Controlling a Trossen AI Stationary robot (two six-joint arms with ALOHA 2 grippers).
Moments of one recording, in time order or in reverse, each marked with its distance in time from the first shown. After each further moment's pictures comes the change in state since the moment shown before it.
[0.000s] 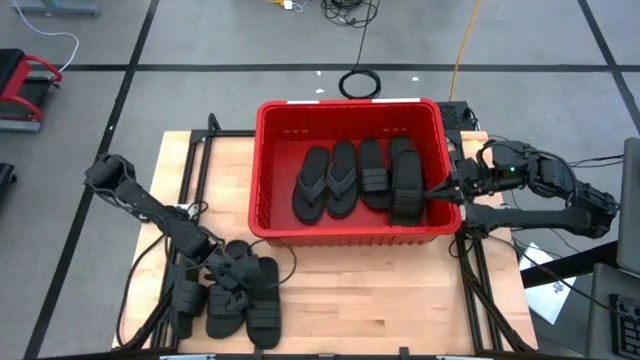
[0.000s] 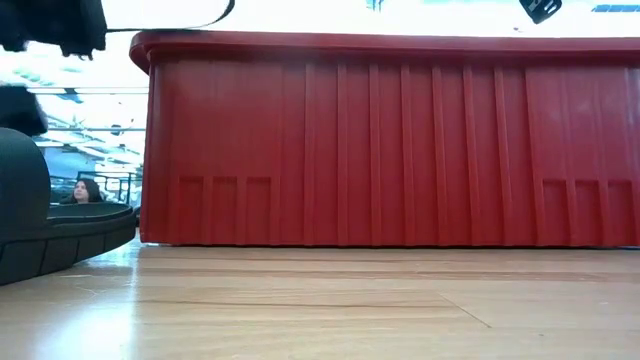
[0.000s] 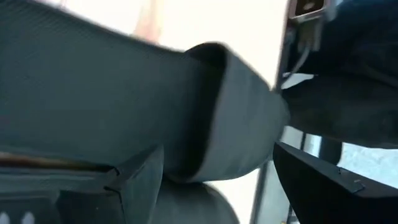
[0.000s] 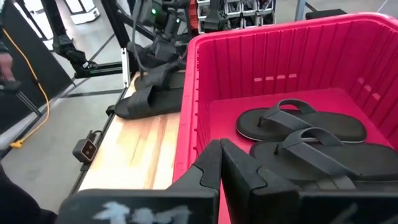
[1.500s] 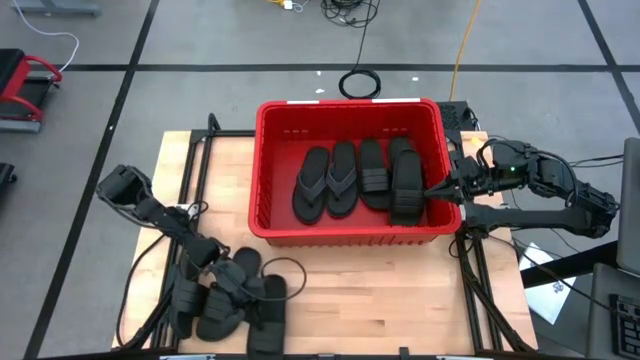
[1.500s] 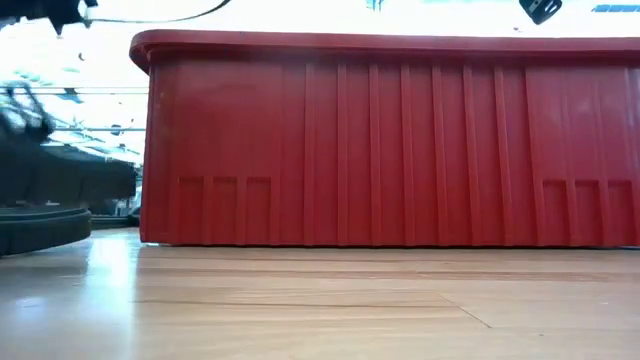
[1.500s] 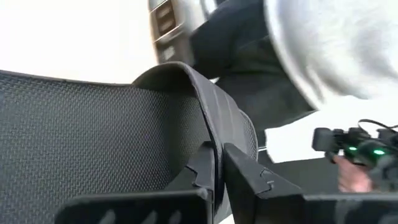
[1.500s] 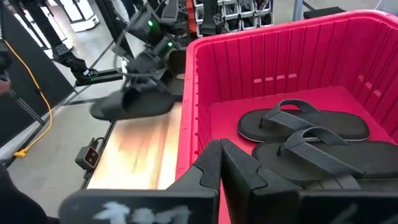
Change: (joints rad) left arm -0.024 0.214 -0.089 0.725 0.170 0.153; right arm 0.000 0.002 0.000 0.014 0.005 0.041
